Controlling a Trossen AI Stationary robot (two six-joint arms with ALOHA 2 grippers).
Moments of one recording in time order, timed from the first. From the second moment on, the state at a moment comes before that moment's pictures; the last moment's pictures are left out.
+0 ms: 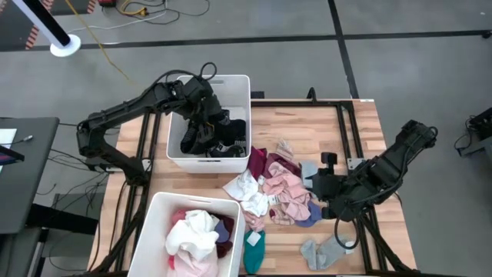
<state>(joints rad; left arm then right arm) 0.43 1.46 1.56 -1.04 0.06 0.22 0.69 1.36 1.57 -1.32 0.63 0.48</state>
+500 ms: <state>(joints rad) 0.43 1.46 1.56 -1.12 0.06 0.19 0.69 1.36 1.45 -1.43 0.63 0.63</state>
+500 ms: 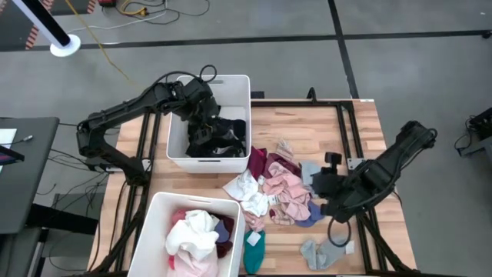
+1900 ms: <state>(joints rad) -0.46 1.46 1.94 -1.06 -0.28 0.13 0.61 1.35 0.87 -1.10 0.51 0.76</state>
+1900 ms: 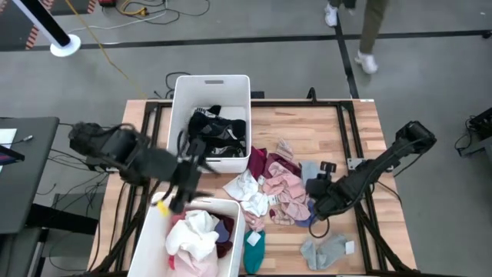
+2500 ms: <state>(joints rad) -0.72 1.46 1.72 -0.93 -0.39 0.09 0.59 1.17 0.65 -0.91 0.45 0.88</state>
